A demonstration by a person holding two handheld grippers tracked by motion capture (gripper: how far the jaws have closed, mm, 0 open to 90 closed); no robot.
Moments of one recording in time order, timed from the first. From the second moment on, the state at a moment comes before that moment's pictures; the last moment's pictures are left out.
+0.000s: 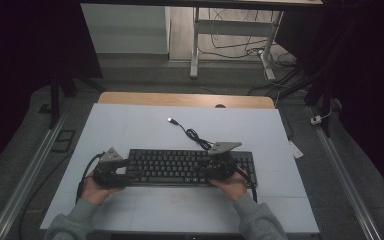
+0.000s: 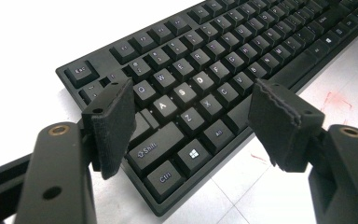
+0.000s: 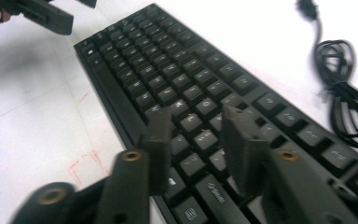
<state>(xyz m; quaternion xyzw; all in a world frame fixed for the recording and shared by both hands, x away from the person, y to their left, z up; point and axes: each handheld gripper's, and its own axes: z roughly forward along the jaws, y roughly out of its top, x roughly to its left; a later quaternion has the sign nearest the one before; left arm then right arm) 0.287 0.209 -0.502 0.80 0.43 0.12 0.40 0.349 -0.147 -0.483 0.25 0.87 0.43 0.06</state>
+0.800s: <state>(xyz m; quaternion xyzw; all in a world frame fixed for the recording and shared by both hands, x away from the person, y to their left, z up) 0.288 0.208 -0.504 0.80 0.43 0.12 0.39 0.354 -0.116 -0.510 0.24 0.89 0.38 0.06</state>
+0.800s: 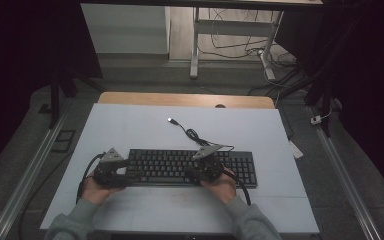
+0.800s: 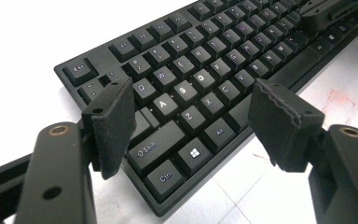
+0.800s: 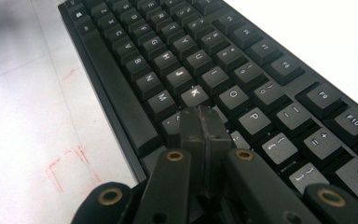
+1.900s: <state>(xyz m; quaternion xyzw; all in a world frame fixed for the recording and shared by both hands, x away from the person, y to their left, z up) 0.285 0.208 -0.503 0.80 0.43 0.12 0.39 0.342 -0.195 -0.485 0.29 0.84 0.44 0.13</state>
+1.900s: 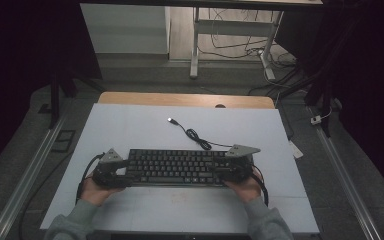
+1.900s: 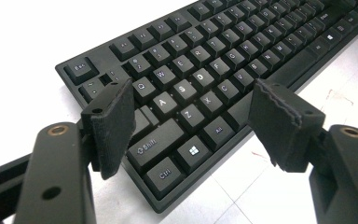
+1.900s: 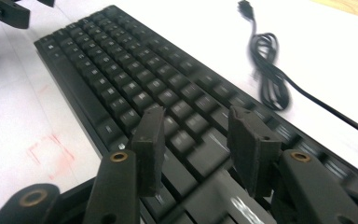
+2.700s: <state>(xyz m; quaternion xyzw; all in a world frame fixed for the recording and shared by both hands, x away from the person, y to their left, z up) 0.268 0.209 -0.508 0.80 0.43 0.11 0.39 0.308 -0.292 -0.492 0.33 0.83 0.43 0.16</state>
